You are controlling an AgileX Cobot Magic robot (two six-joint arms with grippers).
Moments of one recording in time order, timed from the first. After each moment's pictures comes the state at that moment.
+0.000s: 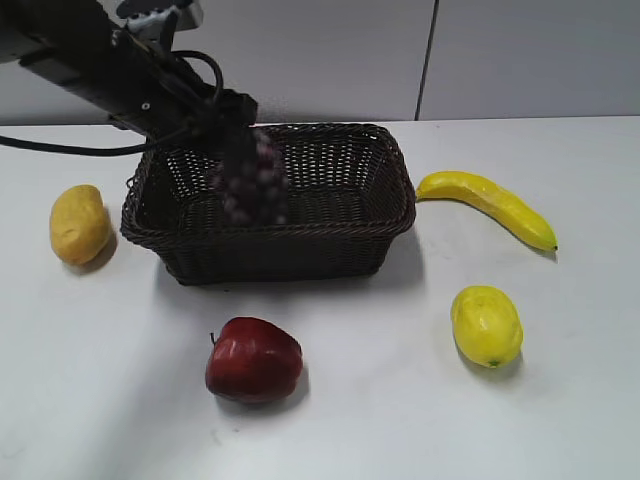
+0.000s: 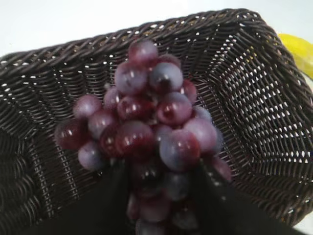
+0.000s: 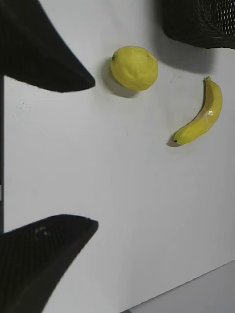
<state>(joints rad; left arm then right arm) -0.45 1.80 -1.27 -0.44 0.49 0.21 0.11 -0.01 -0.50 0.00 1.05 0.04</state>
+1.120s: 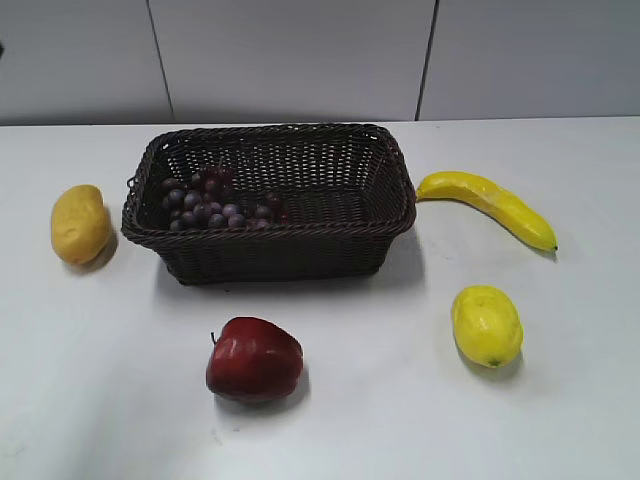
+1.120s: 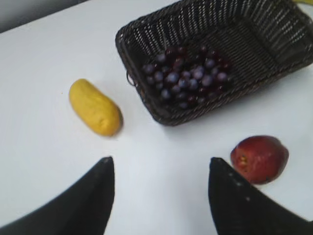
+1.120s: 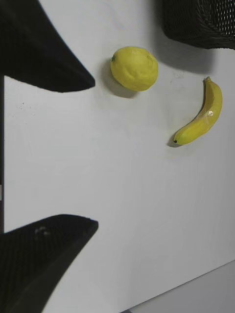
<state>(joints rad) -0.45 1.14 -1.27 0.02 1.14 0.03 0.11 -0.01 -0.50 0.00 1.05 0.04</state>
